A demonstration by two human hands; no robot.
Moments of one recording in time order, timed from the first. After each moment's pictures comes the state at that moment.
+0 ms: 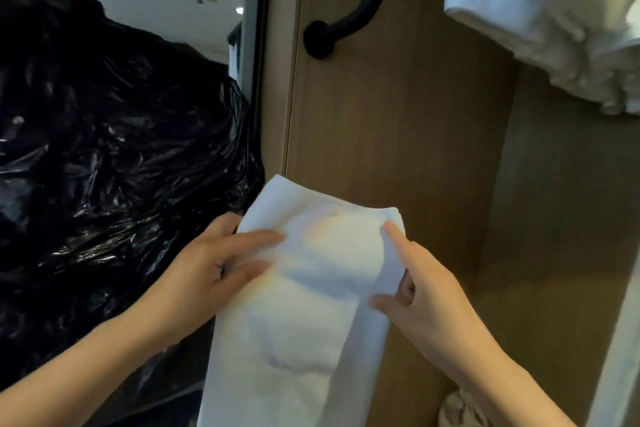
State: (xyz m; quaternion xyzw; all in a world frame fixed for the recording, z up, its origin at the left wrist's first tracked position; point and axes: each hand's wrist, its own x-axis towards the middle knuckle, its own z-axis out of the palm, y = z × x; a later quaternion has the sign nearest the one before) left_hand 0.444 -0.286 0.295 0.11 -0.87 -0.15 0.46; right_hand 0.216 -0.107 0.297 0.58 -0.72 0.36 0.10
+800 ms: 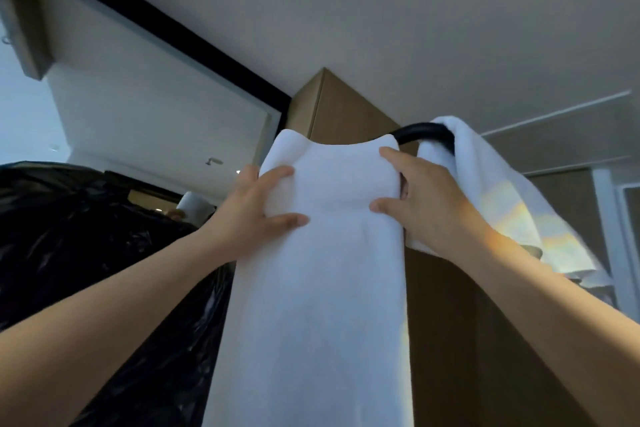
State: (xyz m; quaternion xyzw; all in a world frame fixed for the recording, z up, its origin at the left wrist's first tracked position) left_hand 0.414 -0.301 0.566 0.13 -0.77 -0.05 0.62; right_hand 0.254 -0.107 0.620 0.59 -0.61 0.33 0.42
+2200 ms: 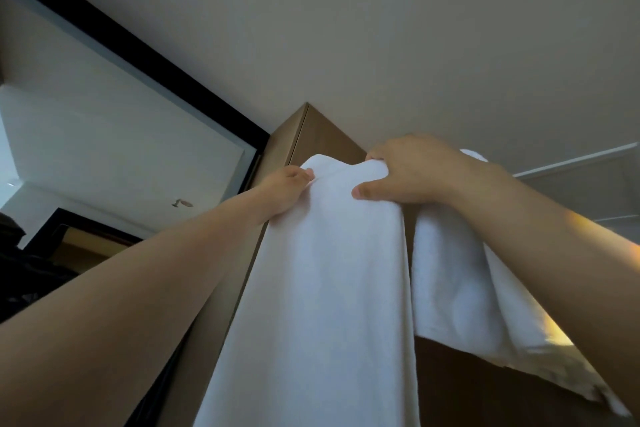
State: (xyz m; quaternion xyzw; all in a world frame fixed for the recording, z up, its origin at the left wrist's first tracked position) left_hand 0.298 -0.360 0.729 0.09 -0.76 -0.24 0.60; right_hand 0.234 -0.145 0.750 0.46 -0.68 0.04 0.57
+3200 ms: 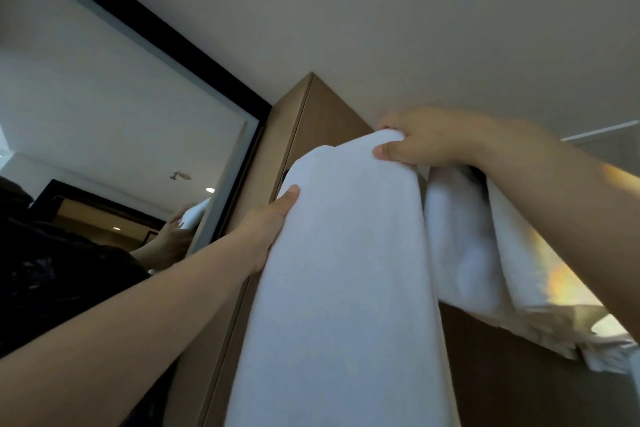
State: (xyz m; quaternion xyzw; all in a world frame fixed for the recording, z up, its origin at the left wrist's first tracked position) left_hand 0.290 -0.371 0.637 0.04 -0.60 -0.61 0.52; right_hand 0.240 -0.139 0.754 0.49 -0.70 0.05 0.51
